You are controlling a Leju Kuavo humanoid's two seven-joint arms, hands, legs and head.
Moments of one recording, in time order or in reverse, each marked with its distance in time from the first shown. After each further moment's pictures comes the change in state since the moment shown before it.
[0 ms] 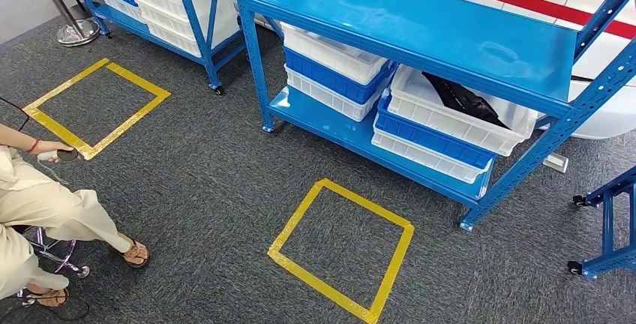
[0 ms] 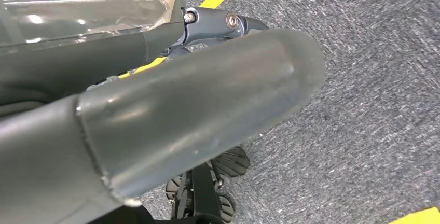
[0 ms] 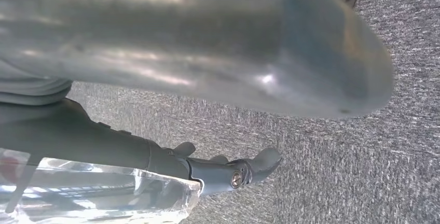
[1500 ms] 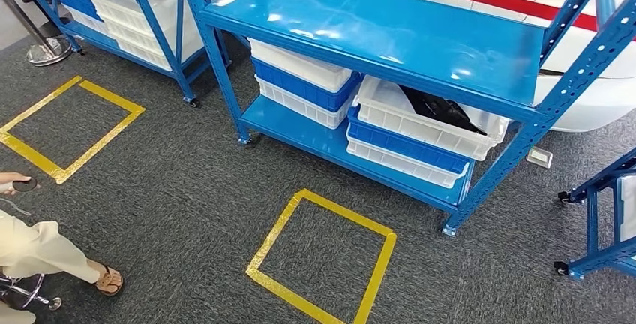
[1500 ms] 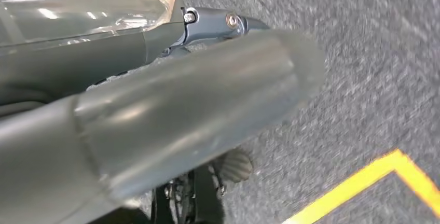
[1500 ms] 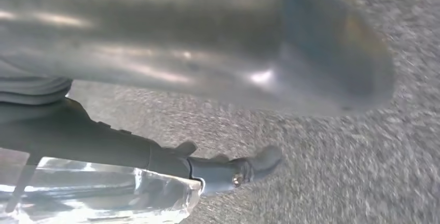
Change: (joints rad) left arm 0.000 0.004 0.000 -0.002 0.006 -0.010 -0.032; right arm 0.005 0.011 0.000 0.000 0.001 -0.006 0.004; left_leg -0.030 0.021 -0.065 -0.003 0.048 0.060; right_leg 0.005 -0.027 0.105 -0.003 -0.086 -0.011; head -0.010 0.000
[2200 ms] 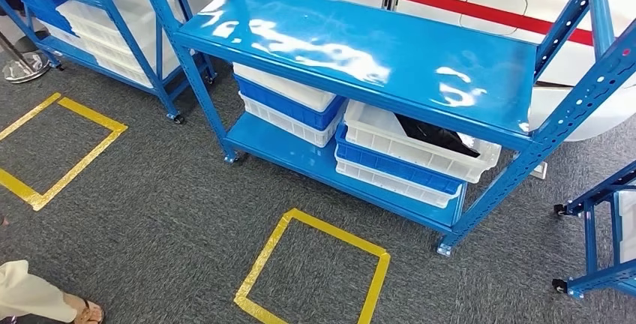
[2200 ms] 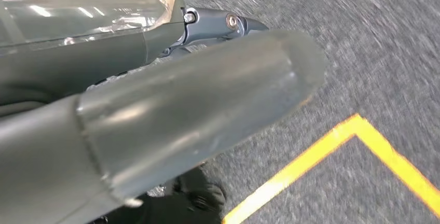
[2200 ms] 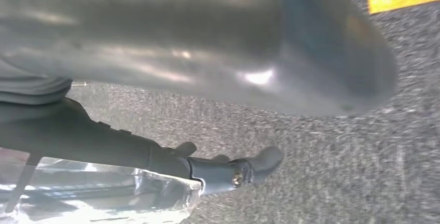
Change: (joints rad) left arm 0.001 -0.008 0.000 0.001 -0.002 -0.006 -0.001; right arm 0.001 -0.016 0.000 0.002 0.000 0.000 0.002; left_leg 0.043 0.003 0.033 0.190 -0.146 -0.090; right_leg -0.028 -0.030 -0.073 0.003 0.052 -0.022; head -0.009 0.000
